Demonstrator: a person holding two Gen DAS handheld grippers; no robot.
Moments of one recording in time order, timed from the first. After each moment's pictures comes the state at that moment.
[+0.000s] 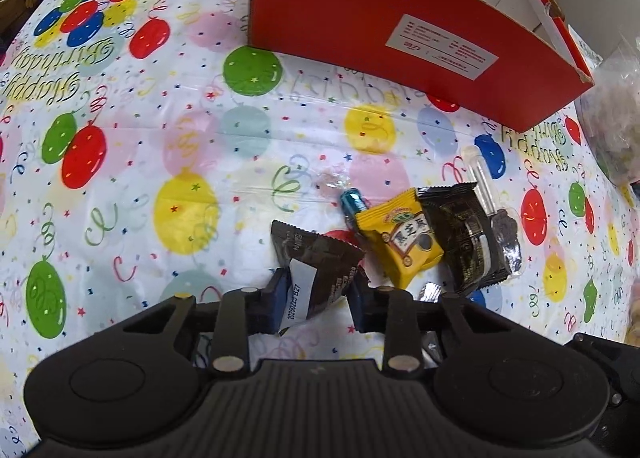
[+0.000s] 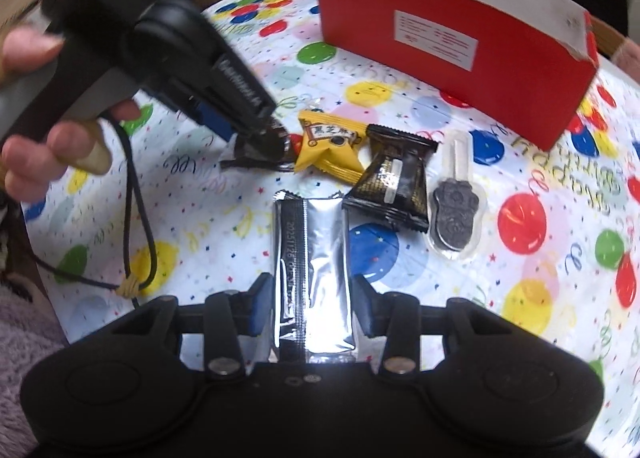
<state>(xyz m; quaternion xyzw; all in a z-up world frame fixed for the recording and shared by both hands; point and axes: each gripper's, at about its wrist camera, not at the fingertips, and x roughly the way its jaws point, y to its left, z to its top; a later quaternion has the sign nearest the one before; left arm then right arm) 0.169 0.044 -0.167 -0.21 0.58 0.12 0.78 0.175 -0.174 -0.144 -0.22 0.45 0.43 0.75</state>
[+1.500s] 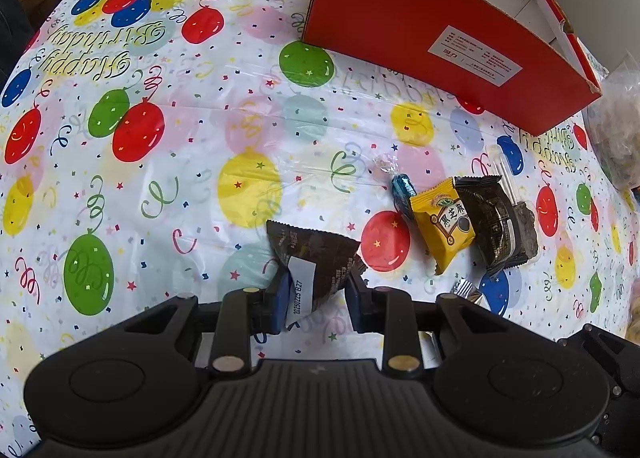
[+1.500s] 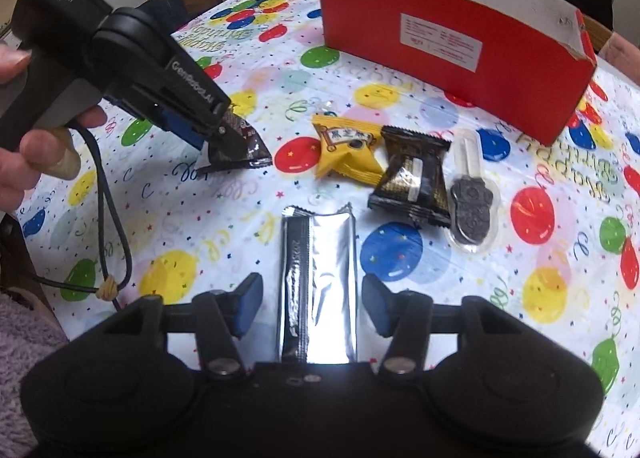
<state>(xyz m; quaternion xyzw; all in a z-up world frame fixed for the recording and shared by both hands) 0.136 0.070 -0.160 -0.22 0.57 0.13 0.78 0.155 -0.160 -0.147 -0.22 0.44 0.42 0.77</state>
